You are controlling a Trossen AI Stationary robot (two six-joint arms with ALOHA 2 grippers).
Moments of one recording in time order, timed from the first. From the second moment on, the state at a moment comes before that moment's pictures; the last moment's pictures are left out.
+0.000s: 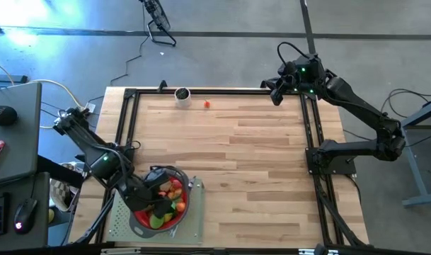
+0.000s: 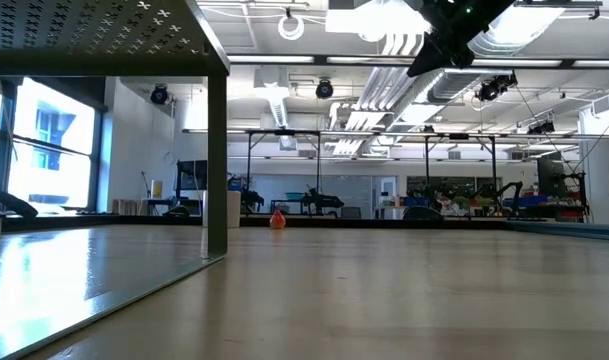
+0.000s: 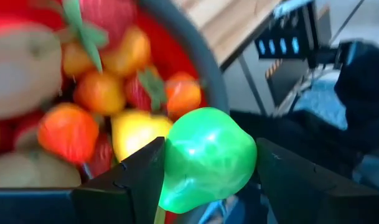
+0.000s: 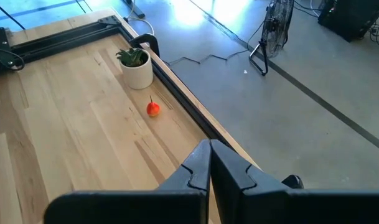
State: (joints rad) left arm -0.70 1.37 1.52 -0.97 -0.17 -1.63; right arm -0.75 1.13 1.18 -0.59 -0.11 -0.07
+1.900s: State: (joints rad) left arm -0.33 1.28 1.52 -0.86 -0.79 -1.12; right arm -0.75 1.13 1.18 -0.59 -0.10 -0.10
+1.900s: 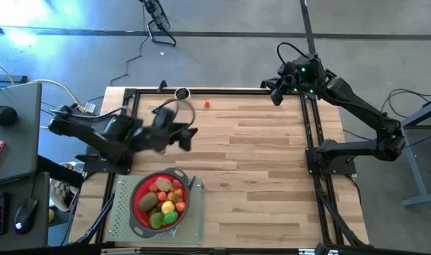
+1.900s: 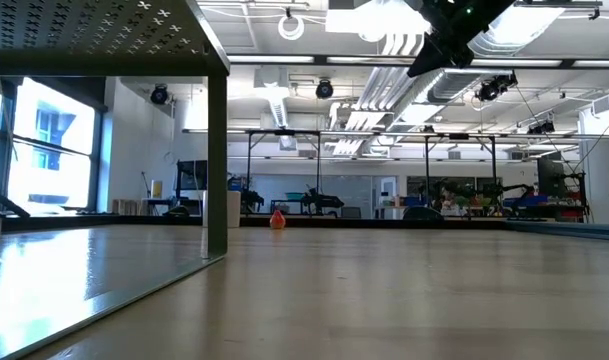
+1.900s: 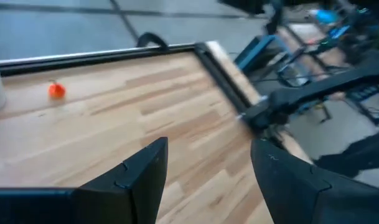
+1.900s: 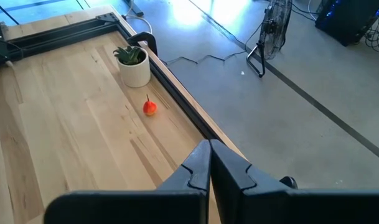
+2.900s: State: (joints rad) left arm 0.37 1.64 1.53 -0.81 -0.44 -0.92; right arm -0.75 1.13 1.18 -0.59 -0.11 -0.14
